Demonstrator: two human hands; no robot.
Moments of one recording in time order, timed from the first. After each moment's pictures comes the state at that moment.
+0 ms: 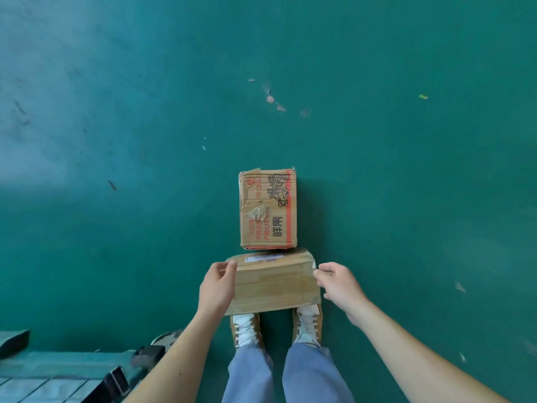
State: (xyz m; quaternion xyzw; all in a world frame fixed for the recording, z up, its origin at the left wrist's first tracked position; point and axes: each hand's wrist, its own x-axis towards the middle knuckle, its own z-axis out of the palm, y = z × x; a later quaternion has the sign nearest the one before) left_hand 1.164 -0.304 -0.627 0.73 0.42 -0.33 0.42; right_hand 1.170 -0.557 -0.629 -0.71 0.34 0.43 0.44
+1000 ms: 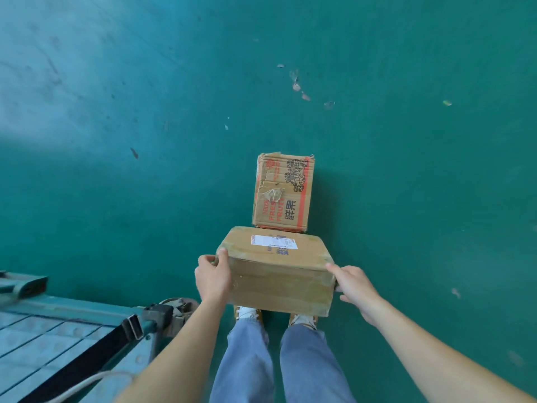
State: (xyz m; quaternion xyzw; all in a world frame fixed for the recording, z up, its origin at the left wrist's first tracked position) left_hand 1.119 -0.287 -0.610 0.71 0.56 -0.23 0.37; right_hand 1.136 -0.562 -0.605 -0.72 0.35 0.45 0.40
